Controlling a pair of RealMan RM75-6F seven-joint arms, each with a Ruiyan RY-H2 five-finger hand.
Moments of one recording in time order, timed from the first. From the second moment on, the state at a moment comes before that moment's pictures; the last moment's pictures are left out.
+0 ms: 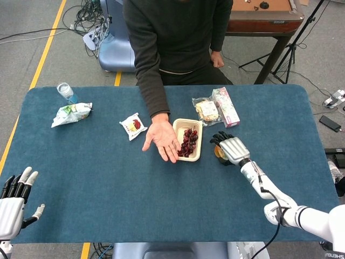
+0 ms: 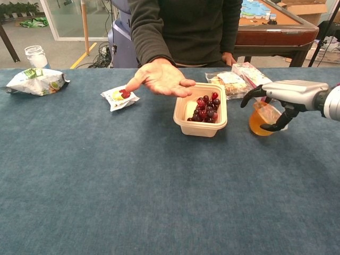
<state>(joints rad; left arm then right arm) 0.01 -1.12 0.00 -1.72 1.59 1.59 0.16 0.76 -1.49 0.05 -1.21 -1.24 0.80 -0.01</state>
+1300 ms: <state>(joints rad) -0.05 -1.14 -0.03 -1.73 1.55 1.52 0.20 0.23 -1.02 -0.09 -1.75 -1.42 1.45 -0.21</state>
